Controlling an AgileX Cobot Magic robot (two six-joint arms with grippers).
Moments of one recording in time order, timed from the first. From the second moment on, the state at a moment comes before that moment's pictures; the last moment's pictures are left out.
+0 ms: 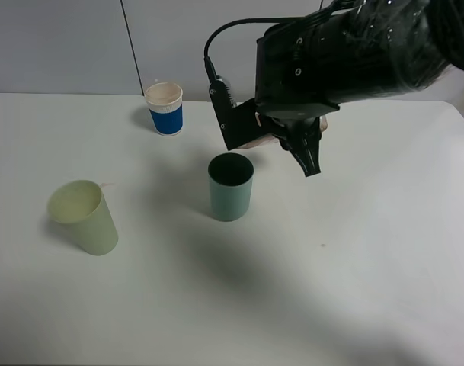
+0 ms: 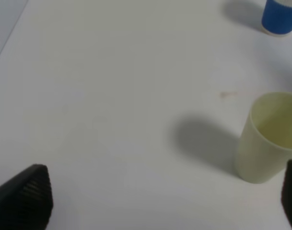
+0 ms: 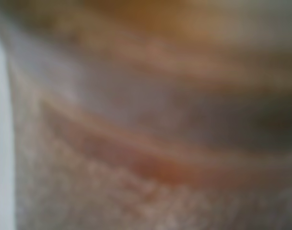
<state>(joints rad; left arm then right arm) 0.00 0.00 -0.51 0.07 1.06 -0.10 0.86 1.83 -1.17 -0.97 0.89 -0.40</state>
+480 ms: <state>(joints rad) 0.00 0.00 -0.51 0.07 1.06 -0.10 0.86 1.83 -1.17 -0.98 0.91 -0.45</state>
